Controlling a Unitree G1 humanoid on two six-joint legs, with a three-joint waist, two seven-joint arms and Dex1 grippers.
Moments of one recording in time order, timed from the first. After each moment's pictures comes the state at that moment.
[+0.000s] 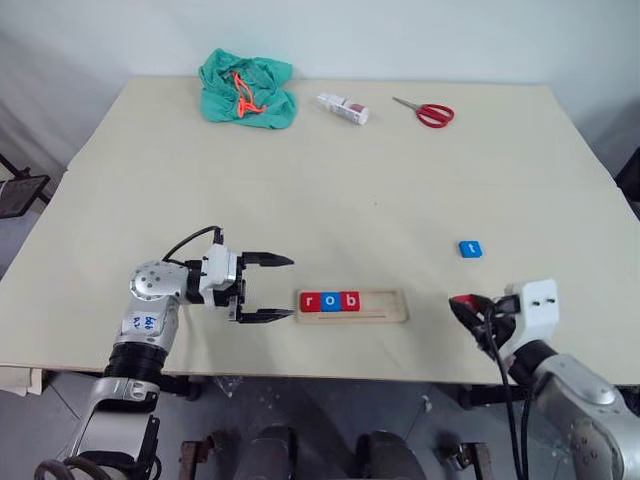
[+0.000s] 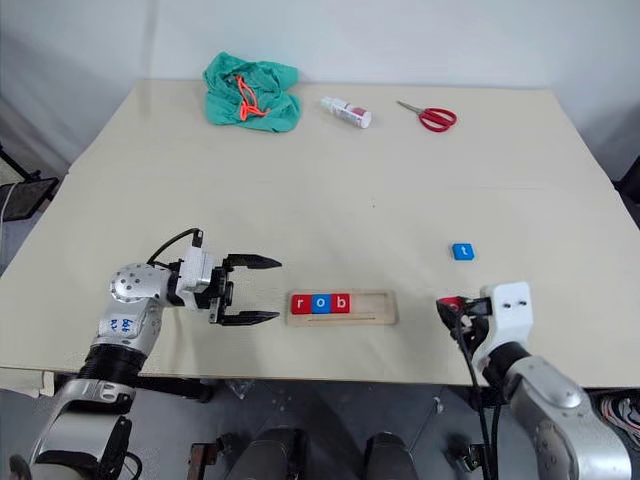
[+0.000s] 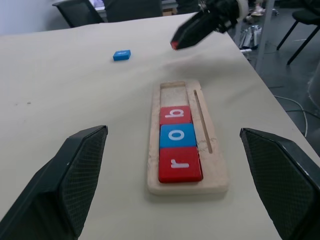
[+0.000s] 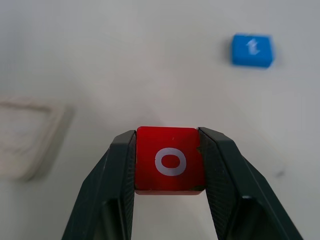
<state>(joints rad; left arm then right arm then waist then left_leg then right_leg) -0.55 0.49 -0.02 0.44 -0.37 -0.26 -1.40 0.17 -0.41 -0.32 -0.66 0.52 0.82 0.26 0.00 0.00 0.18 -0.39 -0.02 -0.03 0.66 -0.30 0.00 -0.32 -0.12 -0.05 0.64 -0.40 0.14</state>
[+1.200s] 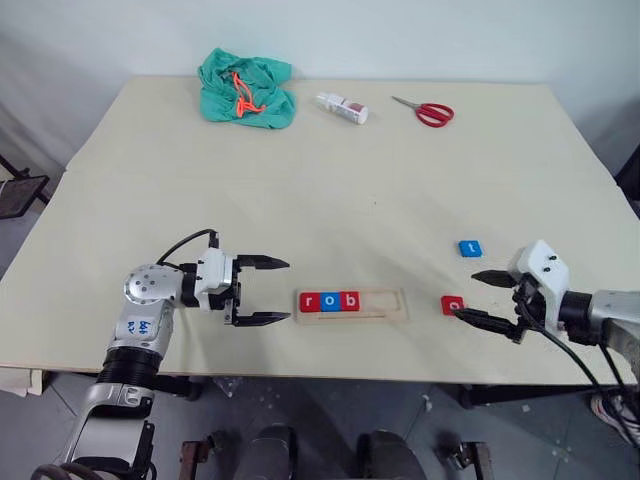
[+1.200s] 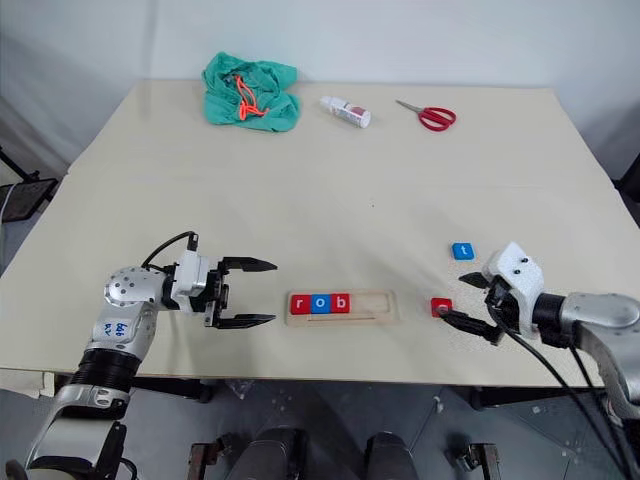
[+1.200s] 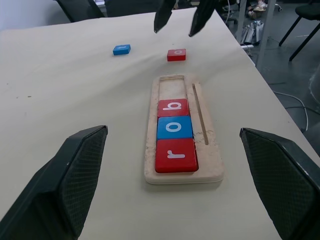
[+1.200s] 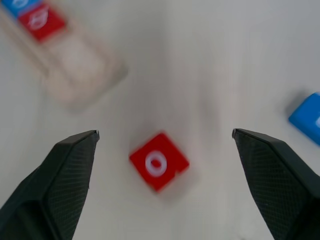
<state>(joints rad) -0.50 0.52 -0.01 0.39 -0.37 -0.25 -1.39 -0.13 -1.01 -0.15 -0.12 0.43 0.49 1.06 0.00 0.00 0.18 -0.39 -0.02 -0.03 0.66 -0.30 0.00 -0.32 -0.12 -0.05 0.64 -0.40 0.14</state>
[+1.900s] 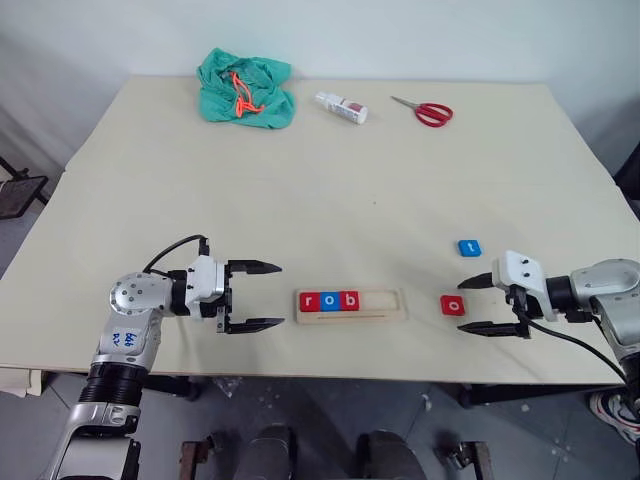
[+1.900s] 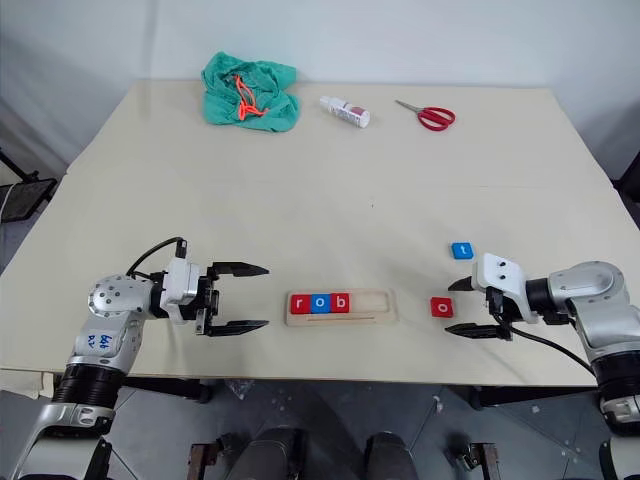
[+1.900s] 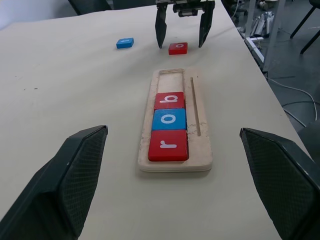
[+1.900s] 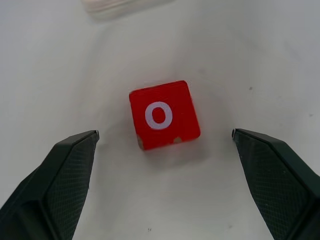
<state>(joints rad) -0.40 0.57 0.02 0.25 -0.37 -0.20 -1.33 -0.46 -0.94 0.09 0.40 0.18 0.02 1.41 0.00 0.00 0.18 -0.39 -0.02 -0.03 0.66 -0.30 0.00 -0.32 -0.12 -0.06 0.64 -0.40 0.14</state>
